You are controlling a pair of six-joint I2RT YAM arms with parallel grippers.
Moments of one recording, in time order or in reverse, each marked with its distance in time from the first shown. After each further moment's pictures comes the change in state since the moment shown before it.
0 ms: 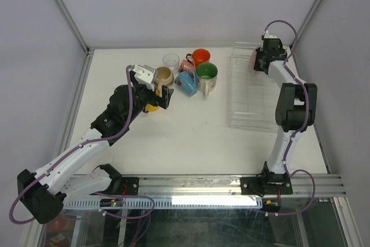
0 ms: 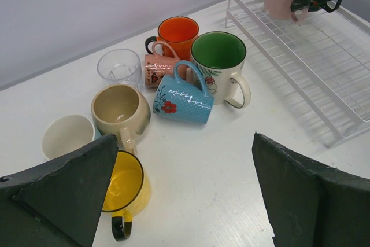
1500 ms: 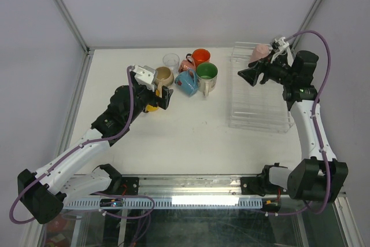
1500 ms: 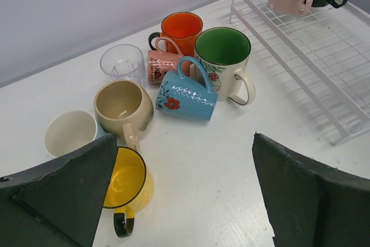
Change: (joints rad) left arm 0.000 0.000 -0.010 0.000 -0.013 0.003; right arm -0.079 -0.789 -0.458 0.146 -0.996 -0.068
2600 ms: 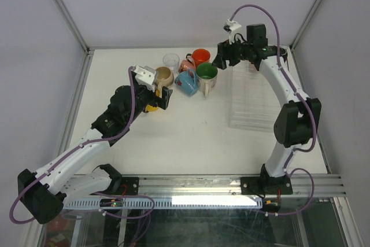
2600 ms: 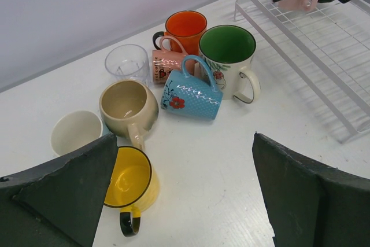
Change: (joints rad) left arm 0.000 0.000 -0.004 0.000 -0.008 0.026; right arm 0.279 0.537 0.553 -0.387 0.225 -0.188
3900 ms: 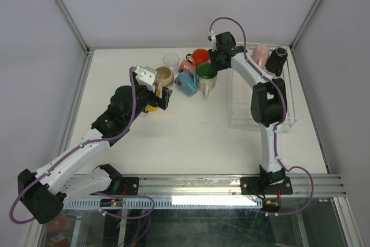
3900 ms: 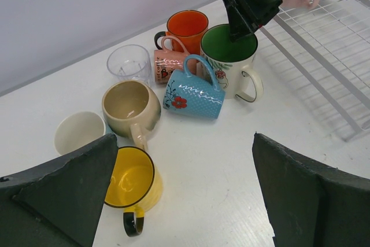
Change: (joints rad) left arm 0.000 0.000 -0.001 0.000 0.000 0.019; right arm 0.151 0.457 0.300 -0.090 0.652 0.184
